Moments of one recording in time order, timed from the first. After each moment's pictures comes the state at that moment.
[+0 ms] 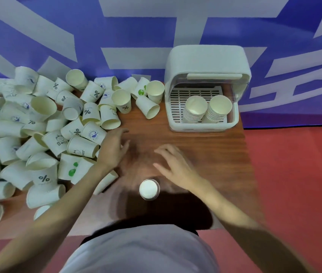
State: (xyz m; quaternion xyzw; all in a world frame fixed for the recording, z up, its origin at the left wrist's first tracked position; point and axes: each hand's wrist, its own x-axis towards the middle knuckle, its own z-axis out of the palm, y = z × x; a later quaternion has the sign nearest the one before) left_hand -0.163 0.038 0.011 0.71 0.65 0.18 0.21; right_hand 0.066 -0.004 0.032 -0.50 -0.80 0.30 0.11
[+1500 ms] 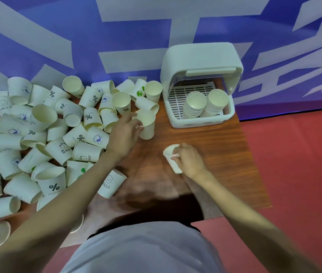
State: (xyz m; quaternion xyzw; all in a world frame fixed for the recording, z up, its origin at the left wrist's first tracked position) left_hand -0.162 0.064 0.038 0.79 0.56 0.23 0.13; right_hand 0.059 -0.005 -0.005 -0.65 -0.72 0.22 0.04
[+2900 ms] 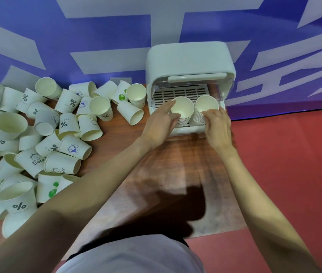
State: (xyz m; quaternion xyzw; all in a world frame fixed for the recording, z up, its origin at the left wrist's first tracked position) left_hand -0.004 0.138 0.022 0.85 0.46 0.21 0.17; right_hand 0.195 0.106 0.016 -0.73 -0.64 0.12 0.19
